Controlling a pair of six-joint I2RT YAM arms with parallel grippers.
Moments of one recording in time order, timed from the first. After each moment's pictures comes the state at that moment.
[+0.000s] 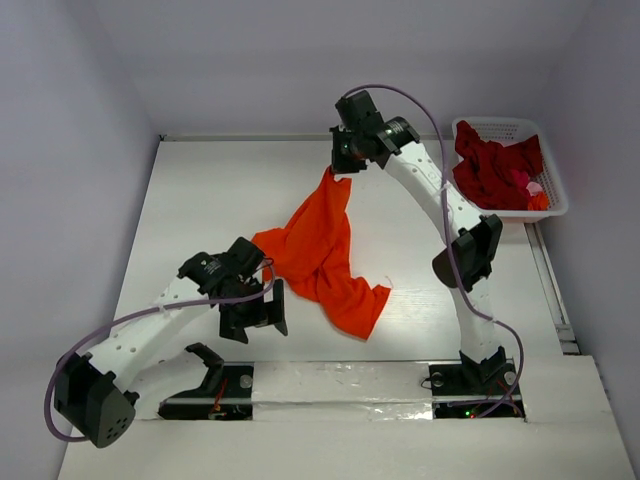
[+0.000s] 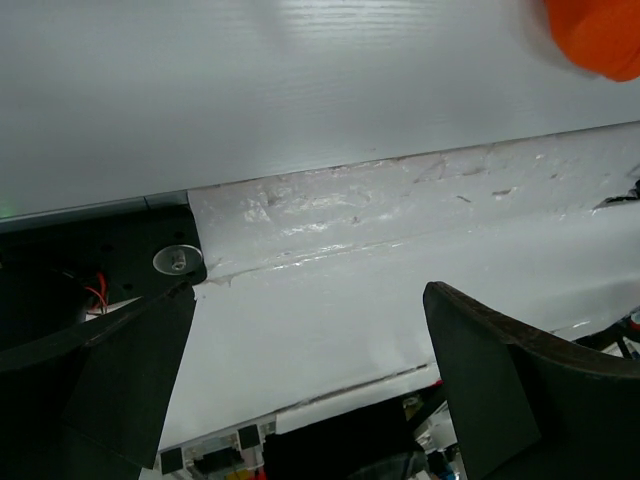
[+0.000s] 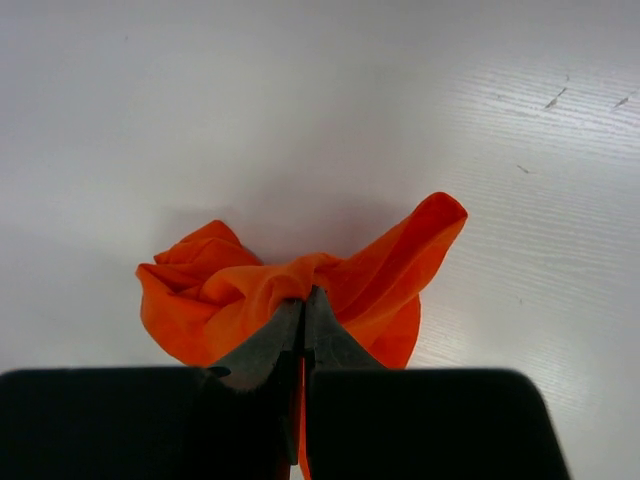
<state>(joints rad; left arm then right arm) -0.61 1.00 0.80 -1.18 0.26 -0.71 0.60 2.17 2.39 -1.03 0.06 0.48</state>
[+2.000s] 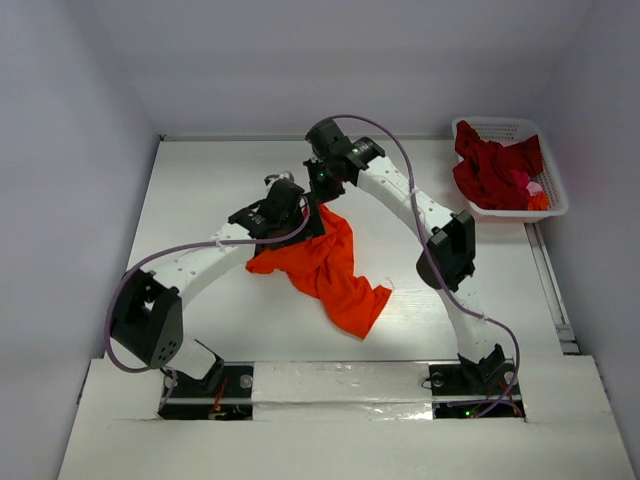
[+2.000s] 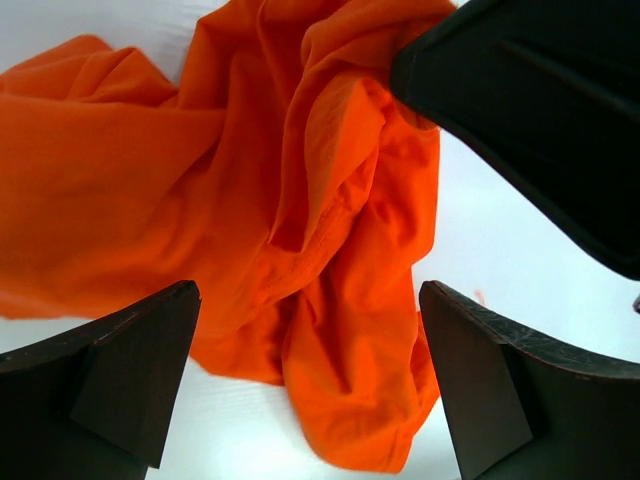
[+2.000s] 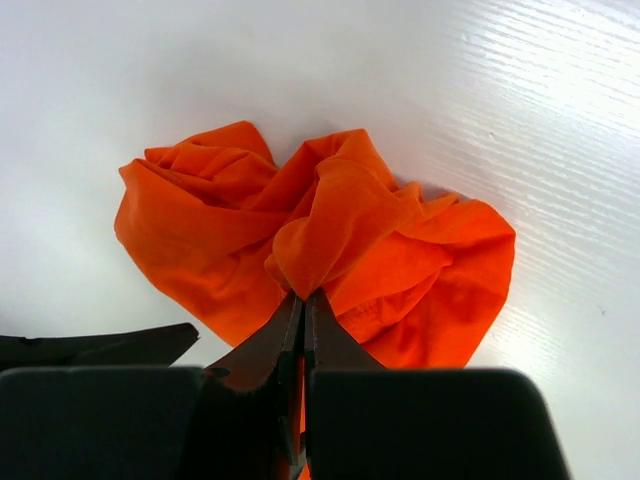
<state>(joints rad) -0.61 1.47 1.09 -0.47 -0.12 -0.78 0.70 2.26 2.34 -1.02 -0.06 0.40</state>
